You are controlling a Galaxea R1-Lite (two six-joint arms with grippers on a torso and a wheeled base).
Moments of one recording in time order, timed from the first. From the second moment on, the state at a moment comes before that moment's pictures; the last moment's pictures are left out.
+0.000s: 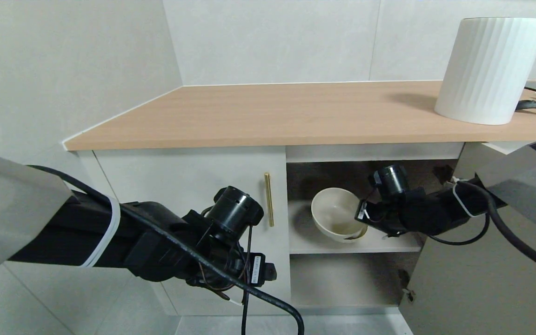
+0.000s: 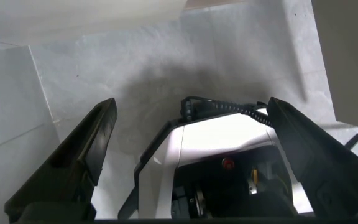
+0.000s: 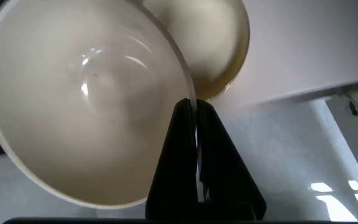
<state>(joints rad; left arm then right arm) -0.64 1.95 -1.05 0.16 0.11 -0.49 0.38 2.22 -1.28 -0.21 -0.19 0.67</state>
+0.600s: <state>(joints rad) -0.64 1.95 -1.05 0.15 0.11 -0.49 0.33 2.30 -1.35 -0.22 -0.27 0.70</state>
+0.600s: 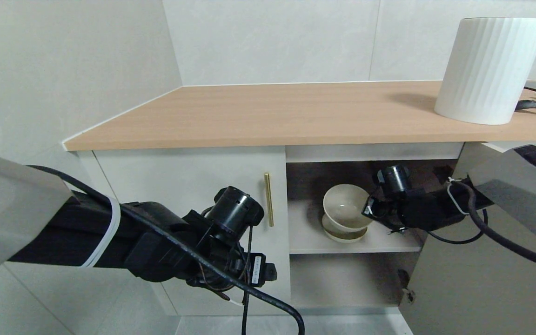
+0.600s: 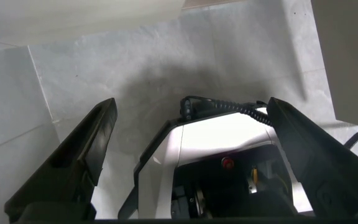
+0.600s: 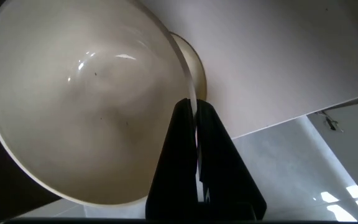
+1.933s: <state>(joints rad) -0.64 1.96 -1.05 0.15 0.11 -0.49 0.34 2.37 -1.39 -0.22 -0.29 0.70</state>
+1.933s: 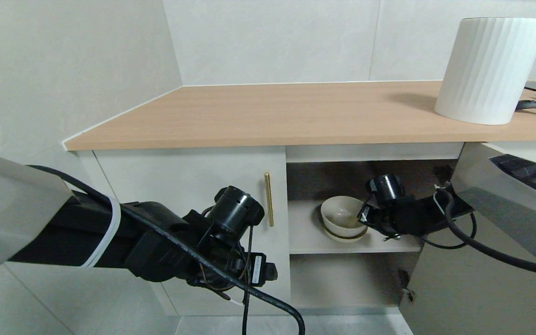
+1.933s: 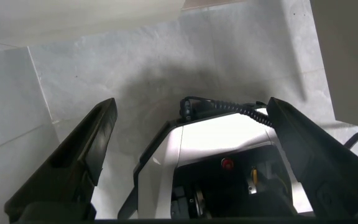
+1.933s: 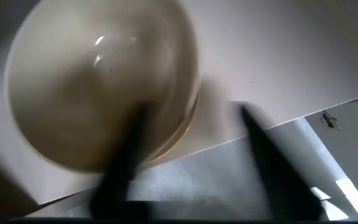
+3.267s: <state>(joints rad) -0.56 1.51 -0.85 0.15 0.17 -0.48 0.42 1.74 -0.92 -0.08 -0.18 0.51</state>
